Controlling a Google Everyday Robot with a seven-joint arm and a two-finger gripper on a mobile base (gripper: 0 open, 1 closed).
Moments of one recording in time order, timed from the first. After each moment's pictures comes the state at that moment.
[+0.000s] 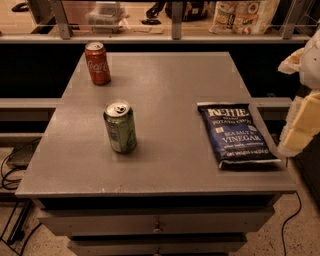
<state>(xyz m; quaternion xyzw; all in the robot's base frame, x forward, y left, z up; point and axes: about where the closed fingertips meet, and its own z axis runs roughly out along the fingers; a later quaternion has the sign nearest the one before) 0.438 -0.217 0.976 -0.60 0.78 -0.03 0.16</state>
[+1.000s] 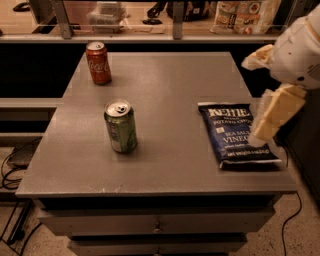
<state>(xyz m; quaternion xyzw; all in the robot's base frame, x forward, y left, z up) 0.460 -0.163 0.974 -0.65 0.72 0.05 0.22</state>
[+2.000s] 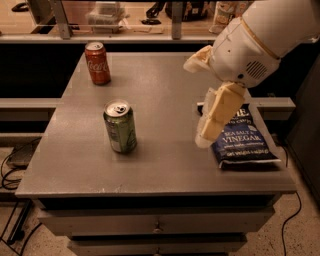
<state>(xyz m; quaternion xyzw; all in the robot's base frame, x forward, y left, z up) 0.452 -0.056 0.975 -0.71 0.64 0.15 0.25</state>
